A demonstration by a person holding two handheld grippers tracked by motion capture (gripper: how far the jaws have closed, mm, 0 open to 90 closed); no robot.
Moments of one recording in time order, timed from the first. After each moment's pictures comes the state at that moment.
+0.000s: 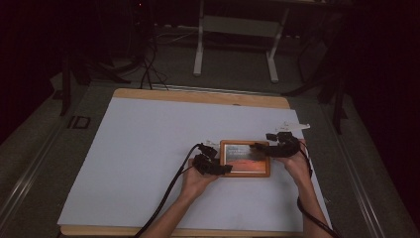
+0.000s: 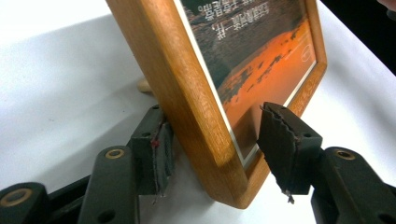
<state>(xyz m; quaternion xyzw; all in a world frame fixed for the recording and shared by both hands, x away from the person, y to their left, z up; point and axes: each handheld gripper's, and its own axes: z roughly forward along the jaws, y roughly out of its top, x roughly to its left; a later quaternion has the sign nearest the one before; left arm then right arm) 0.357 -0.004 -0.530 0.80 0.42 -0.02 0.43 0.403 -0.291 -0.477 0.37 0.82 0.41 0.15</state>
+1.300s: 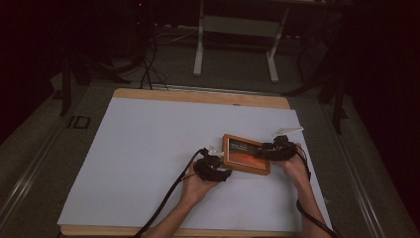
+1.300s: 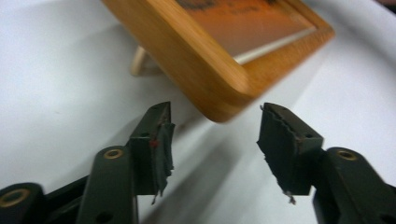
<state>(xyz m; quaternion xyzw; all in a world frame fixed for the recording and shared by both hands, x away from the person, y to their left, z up) 0.339 -0.010 -0.530 0.82 0.40 0.05 0.41 0.411 -0.296 -0.509 0.39 0.84 0.37 0.10</state>
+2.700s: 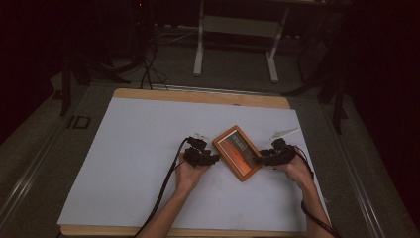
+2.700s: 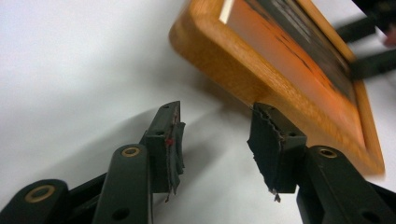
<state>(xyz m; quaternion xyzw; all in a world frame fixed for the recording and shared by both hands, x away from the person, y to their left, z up) 0.378 0.026 -0.528 0.77 0.49 0.04 0.41 0.403 -0.292 -0.511 0.34 0.87 0.34 0.02</state>
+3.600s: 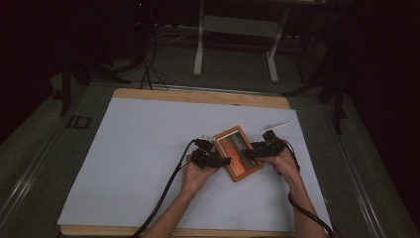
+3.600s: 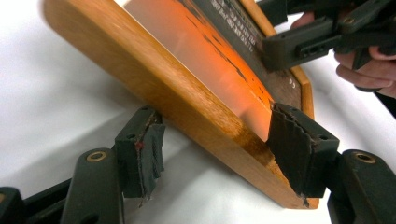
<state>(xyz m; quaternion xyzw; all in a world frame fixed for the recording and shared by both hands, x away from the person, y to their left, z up) 0.374 -0.004 -0.535 0.77 0.46 -0.03 0.45 0.431 -0.264 -0.515 0.37 0.84 0.40 -0.01</state>
